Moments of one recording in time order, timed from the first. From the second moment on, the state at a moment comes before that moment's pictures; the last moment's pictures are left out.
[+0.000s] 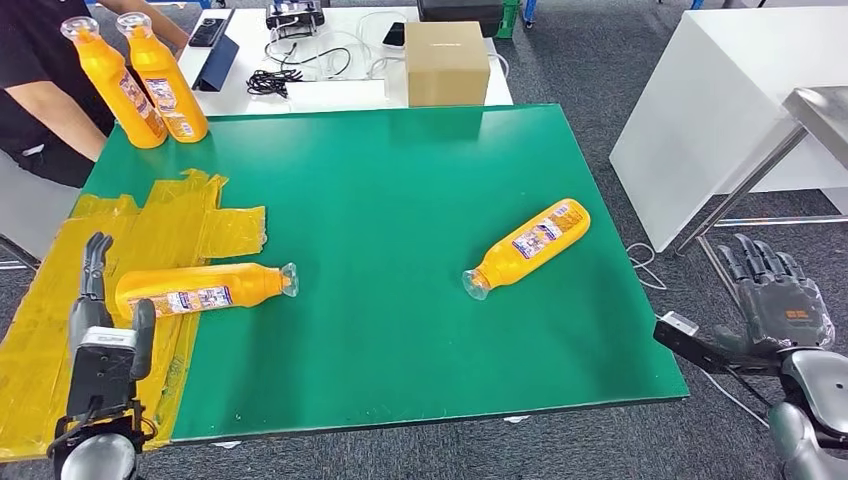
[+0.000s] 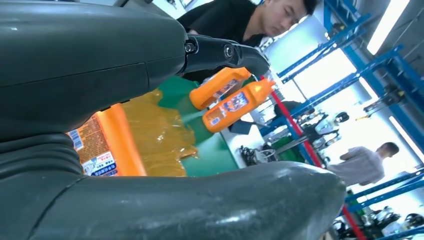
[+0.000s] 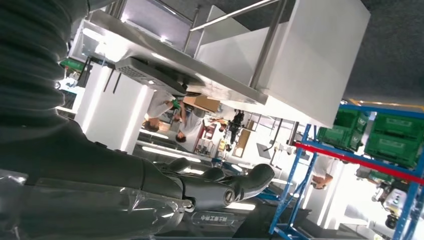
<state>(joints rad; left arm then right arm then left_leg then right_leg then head) 0.03 -0.04 -0.02 -1.70 -0.37 0.34 -0.30 0.13 -0.59 -0.24 -1.60 1.20 0.01 -0.02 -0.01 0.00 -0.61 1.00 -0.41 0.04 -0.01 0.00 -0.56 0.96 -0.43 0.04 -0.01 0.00</state>
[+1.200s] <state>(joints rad) 0.01 -0.05 -0.09 -1.75 -0.27 0.31 -0.32 -0.31 -0.52 0.16 -1.14 1.27 -0.08 -0.02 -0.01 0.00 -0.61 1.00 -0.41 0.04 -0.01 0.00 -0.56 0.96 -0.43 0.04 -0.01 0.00</state>
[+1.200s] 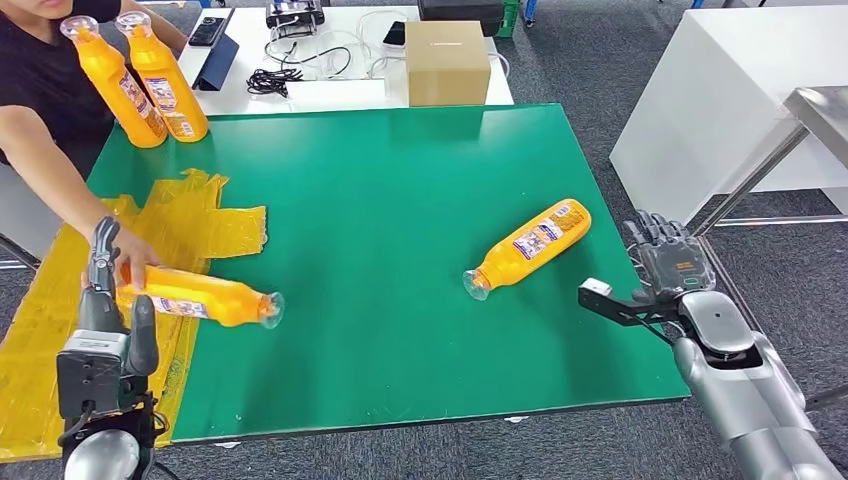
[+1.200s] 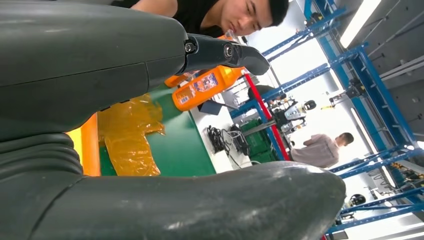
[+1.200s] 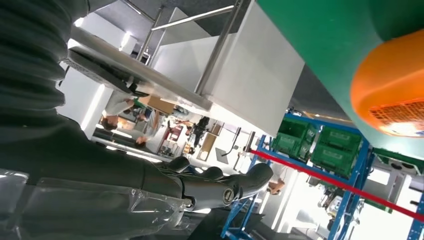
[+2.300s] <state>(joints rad) 0.01 -0.05 -0.09 -1.75 -0.21 0.31 -0.33 -0.56 -0.41 0.34 -0.81 1.29 -0.09 -0.03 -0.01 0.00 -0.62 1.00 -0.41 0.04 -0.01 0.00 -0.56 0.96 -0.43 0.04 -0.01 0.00</state>
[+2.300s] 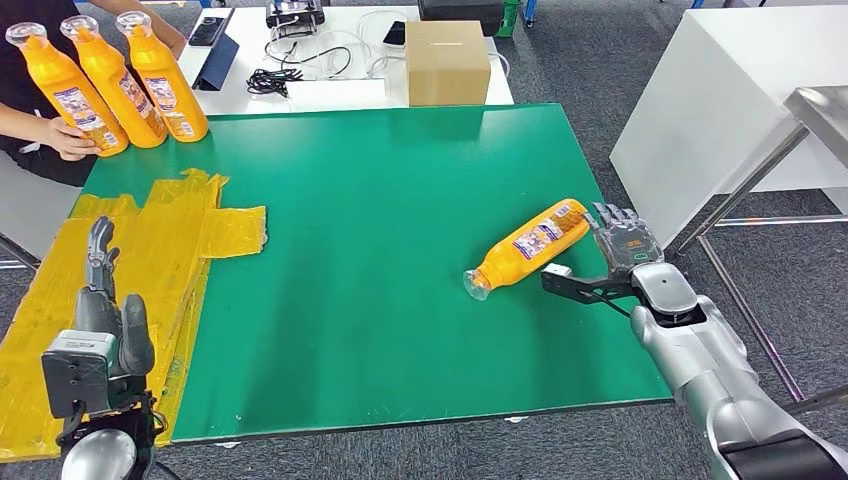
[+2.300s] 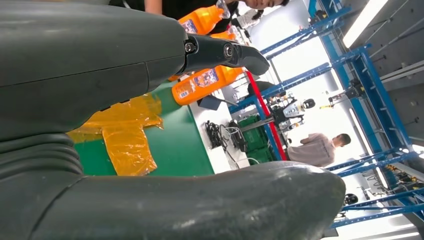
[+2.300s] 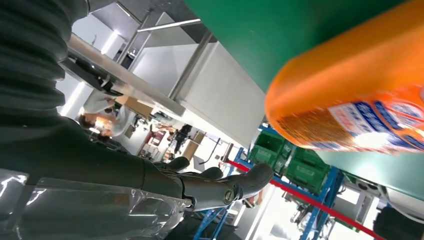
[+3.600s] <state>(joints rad) 0.04 -0.02 -0.09 -1.75 -0.14 0.29 -0.32 -0.73 -0.23 0.42 -0.43 1.31 -0.15 -0.01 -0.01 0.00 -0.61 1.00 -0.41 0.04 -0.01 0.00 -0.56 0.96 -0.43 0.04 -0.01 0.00</state>
